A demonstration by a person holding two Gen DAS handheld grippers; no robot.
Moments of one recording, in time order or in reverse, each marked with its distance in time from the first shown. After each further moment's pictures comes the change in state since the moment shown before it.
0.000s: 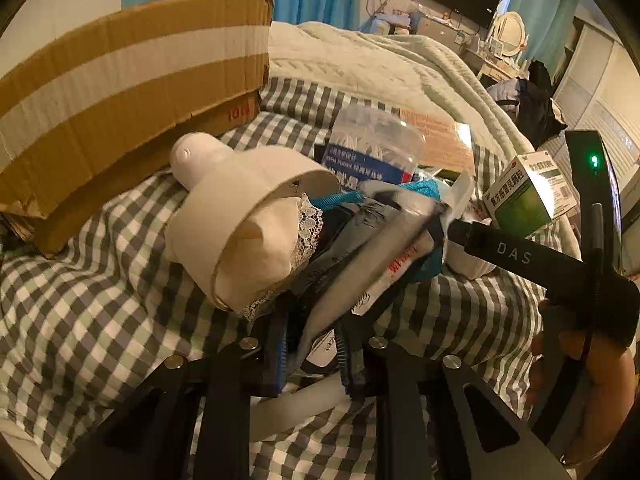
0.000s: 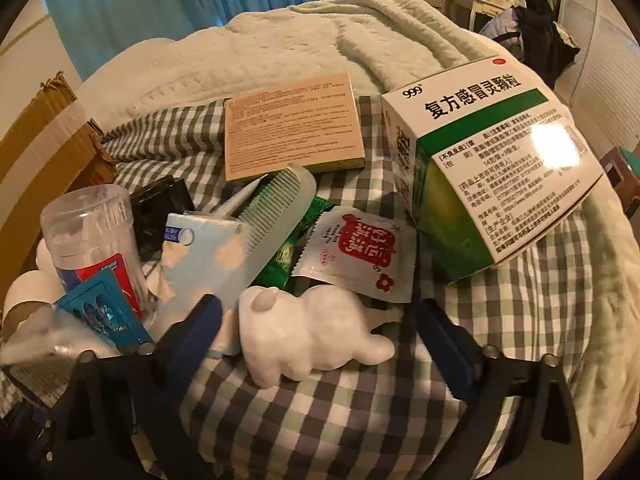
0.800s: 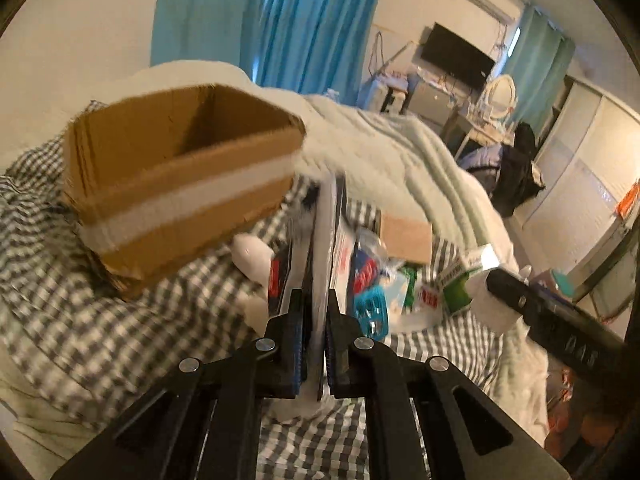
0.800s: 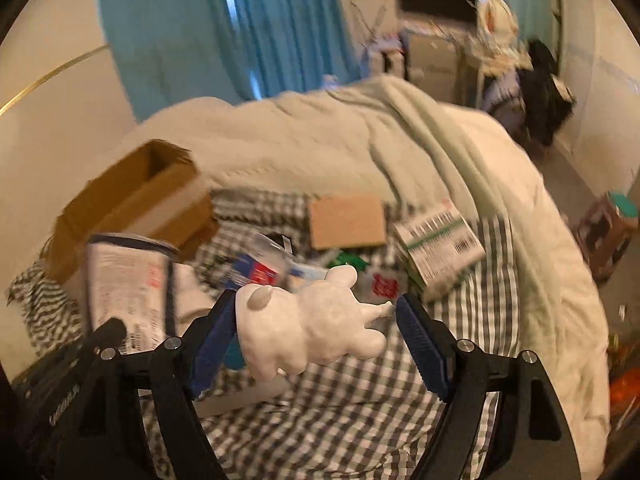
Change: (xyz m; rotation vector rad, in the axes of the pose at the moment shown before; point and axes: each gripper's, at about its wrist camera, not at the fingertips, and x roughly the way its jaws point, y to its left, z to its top) left arm -0.118 0.040 0.049 -0.101 -0.171 -0.080; right arm -0.190 0.064 -0.008 -0.133 -0.229 0.056
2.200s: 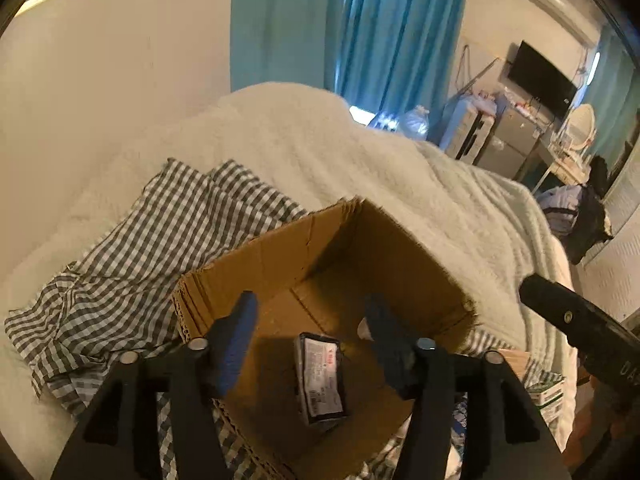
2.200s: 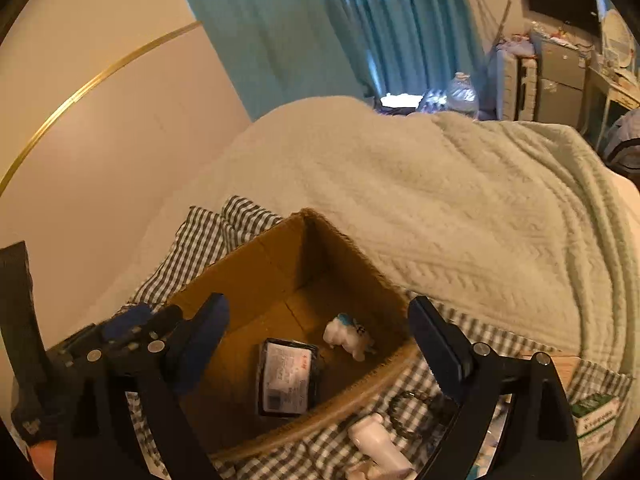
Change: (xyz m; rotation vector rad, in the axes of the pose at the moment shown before) left arm 0.015 0.146 0.209 -0.067 0.034 0.239; right arm 0.103 0.157 0.204 -0.094 0.104 0.341
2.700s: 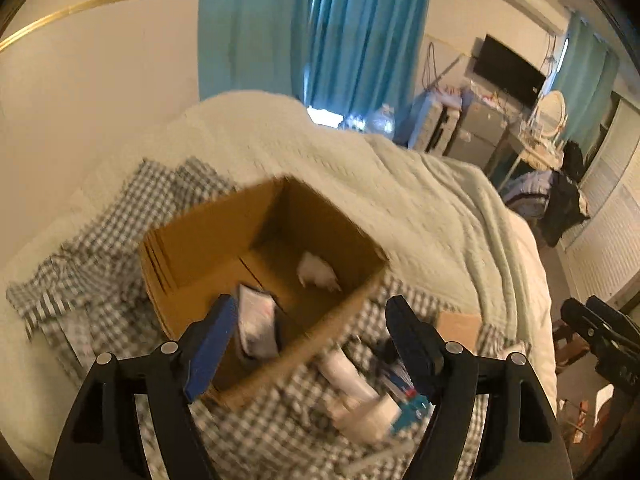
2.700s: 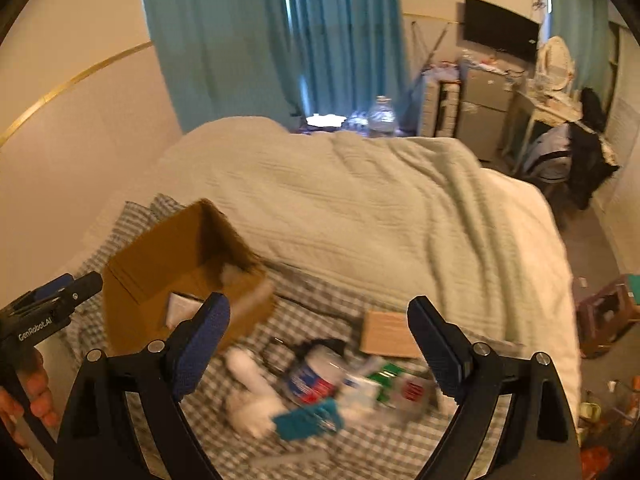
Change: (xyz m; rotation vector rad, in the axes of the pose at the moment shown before) left arm -0.065 -0.083 -0.061 0.045 0.007 -0.056; right arm -0.145 -0.090 -0.062 -0.020 -0.044 -0.276
